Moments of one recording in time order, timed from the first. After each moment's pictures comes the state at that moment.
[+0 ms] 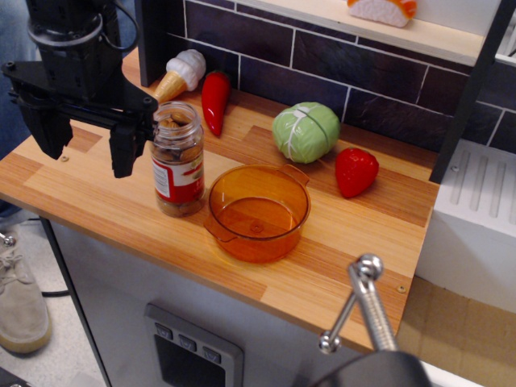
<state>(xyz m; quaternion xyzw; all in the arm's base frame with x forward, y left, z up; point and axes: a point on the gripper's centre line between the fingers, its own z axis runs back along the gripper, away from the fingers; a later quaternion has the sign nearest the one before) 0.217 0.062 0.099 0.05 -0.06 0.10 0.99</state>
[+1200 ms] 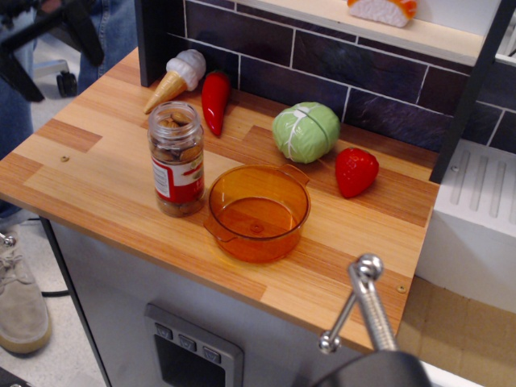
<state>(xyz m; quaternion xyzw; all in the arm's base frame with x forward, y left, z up) 0.262 0.133 0.103 -0.22 0.11 0.51 0.83</state>
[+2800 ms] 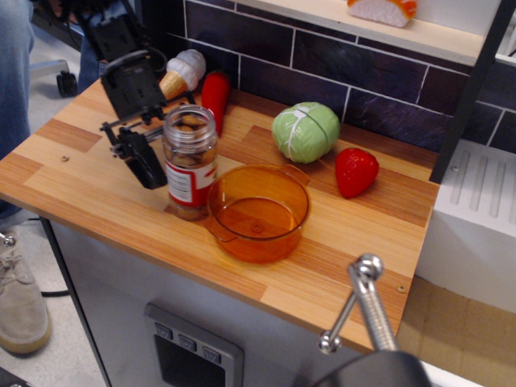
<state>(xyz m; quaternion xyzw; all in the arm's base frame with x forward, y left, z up) 0.295 0.048 0.022 -0.16 0.31 0.57 0.74</state>
